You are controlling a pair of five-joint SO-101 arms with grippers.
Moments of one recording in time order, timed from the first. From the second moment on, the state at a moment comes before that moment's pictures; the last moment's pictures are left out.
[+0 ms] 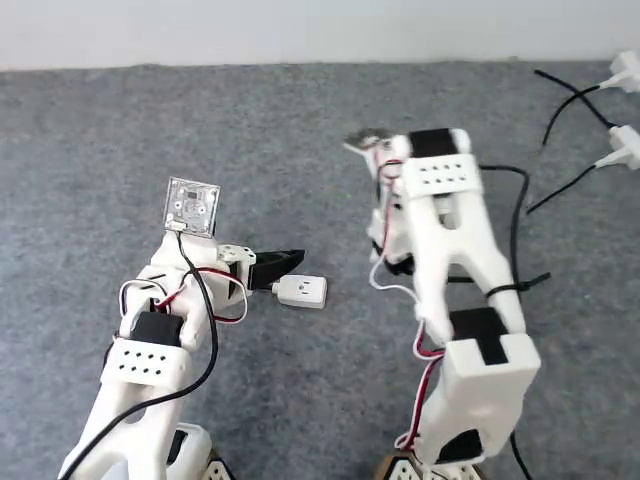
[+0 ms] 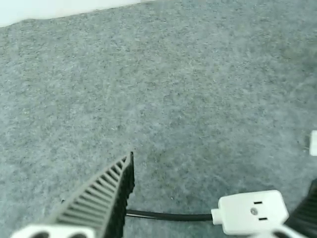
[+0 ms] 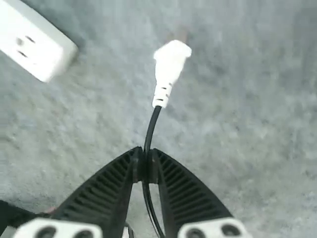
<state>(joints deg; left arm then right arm) 3.8 -43.8 67.5 27.6 4.4 -8.3 18.2 -13.7 100.5 24.0</state>
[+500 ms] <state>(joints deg) 3.8 -43.8 67.5 27.6 4.4 -1.7 19.8 -13.3 93.2 29.3</state>
